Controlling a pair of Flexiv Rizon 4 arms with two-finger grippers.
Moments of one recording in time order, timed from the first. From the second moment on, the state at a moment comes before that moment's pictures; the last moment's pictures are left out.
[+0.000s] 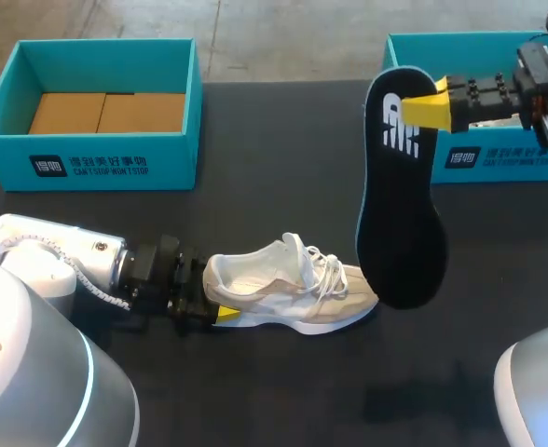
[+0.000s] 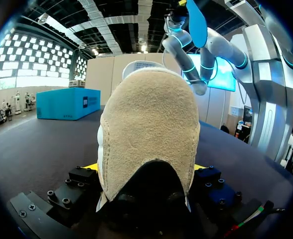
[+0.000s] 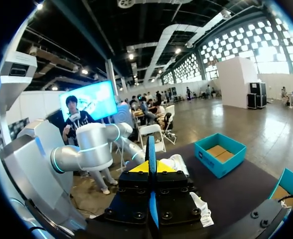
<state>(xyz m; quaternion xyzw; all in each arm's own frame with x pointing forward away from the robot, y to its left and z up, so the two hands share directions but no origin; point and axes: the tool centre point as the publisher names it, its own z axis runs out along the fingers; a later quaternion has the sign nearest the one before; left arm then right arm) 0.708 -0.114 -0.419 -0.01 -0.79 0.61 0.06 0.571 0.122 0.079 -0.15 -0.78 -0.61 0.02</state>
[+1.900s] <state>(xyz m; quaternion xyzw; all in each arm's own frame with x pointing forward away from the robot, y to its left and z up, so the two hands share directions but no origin) 0.714 -0.105 -0.428 -0.02 -0.81 0.58 0.06 0.587 0.119 0.073 -0.20 -0.74 -0.64 0.06</state>
